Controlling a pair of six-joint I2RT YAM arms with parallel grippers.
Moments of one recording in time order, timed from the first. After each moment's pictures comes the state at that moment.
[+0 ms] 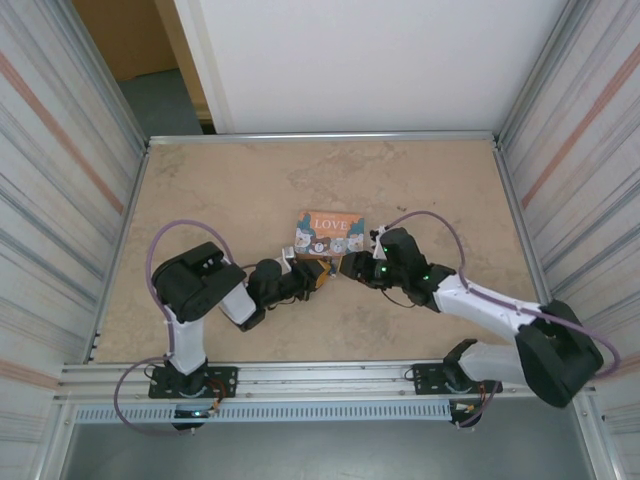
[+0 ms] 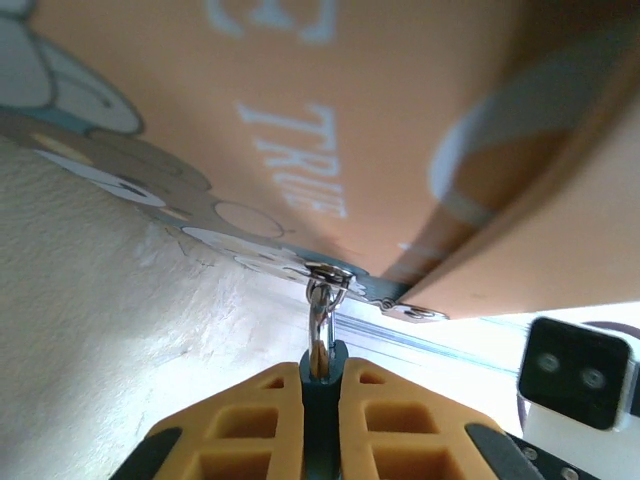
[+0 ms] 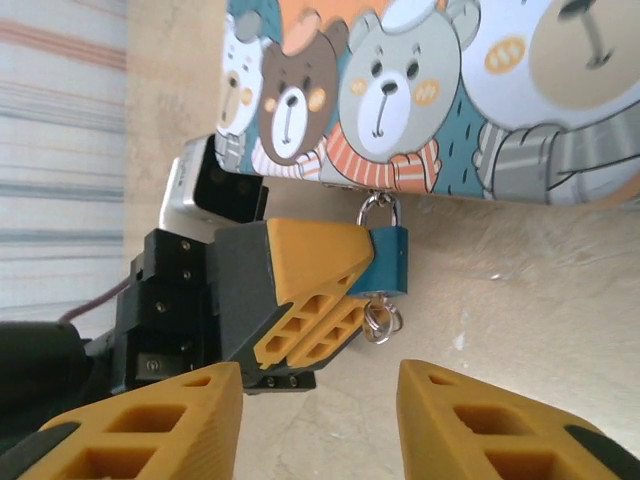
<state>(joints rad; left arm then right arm) -0.76 1.90 0.38 1.28 0.26 -1.65 0.67 1.18 0.55 0.00 -0.30 0.94</state>
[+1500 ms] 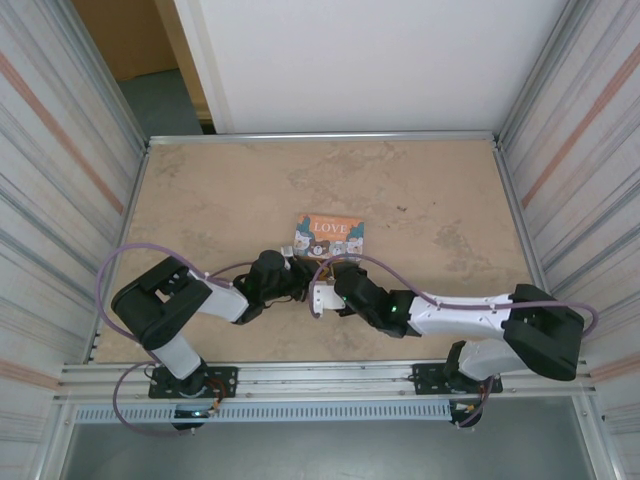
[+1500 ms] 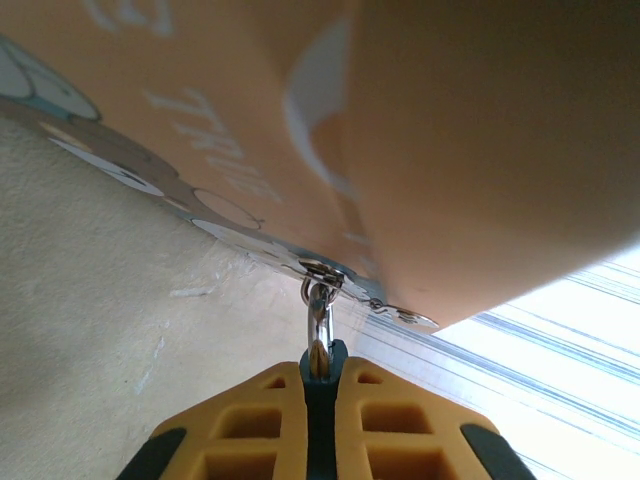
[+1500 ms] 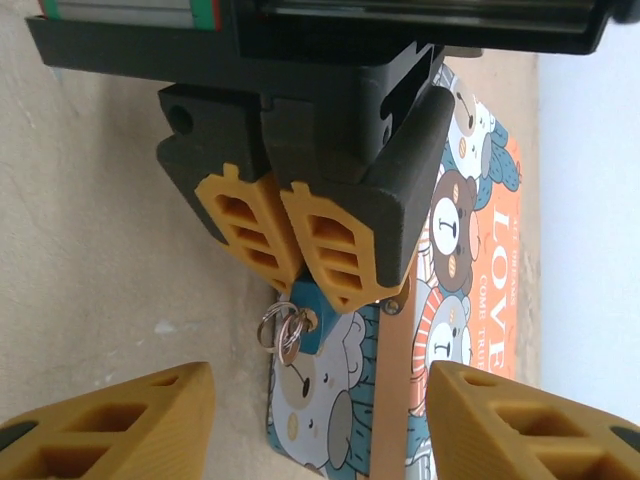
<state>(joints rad) -0.77 1.65 0.42 0.83 0.27 -1.64 1.11 1.33 0.57 0.08 0.44 -0.83</state>
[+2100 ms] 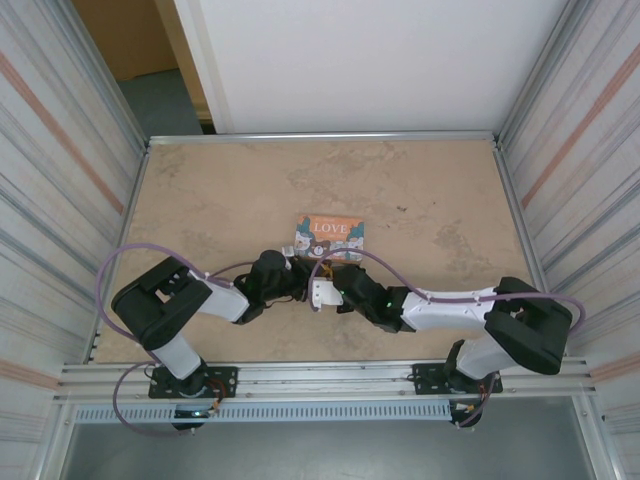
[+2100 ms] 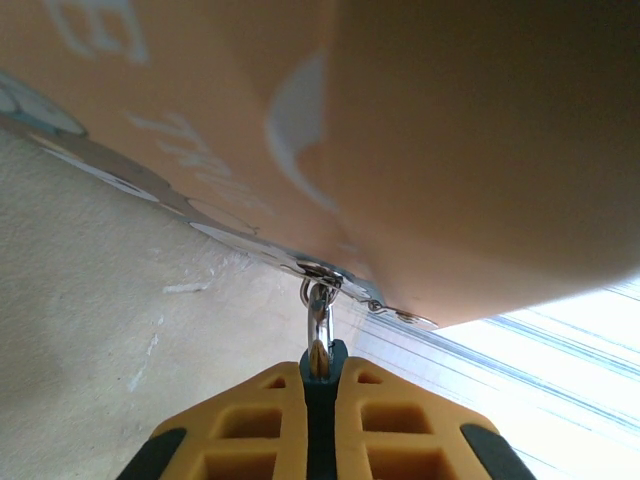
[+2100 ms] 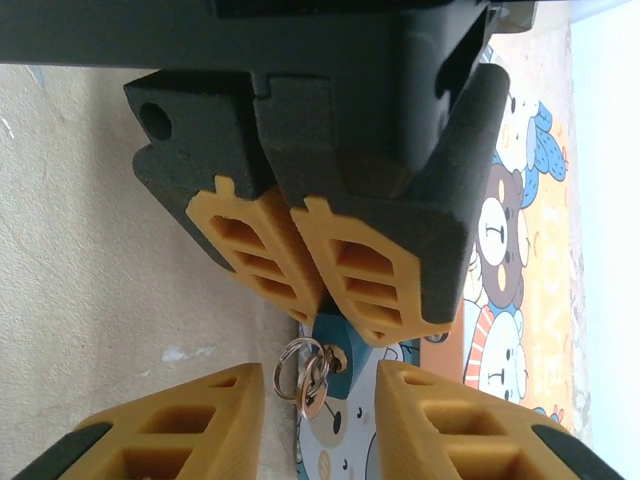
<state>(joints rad) -0.77 1.65 0.42 0.83 0.27 -1.64 1.07 1.41 0.56 0.15 0.39 -0.79</state>
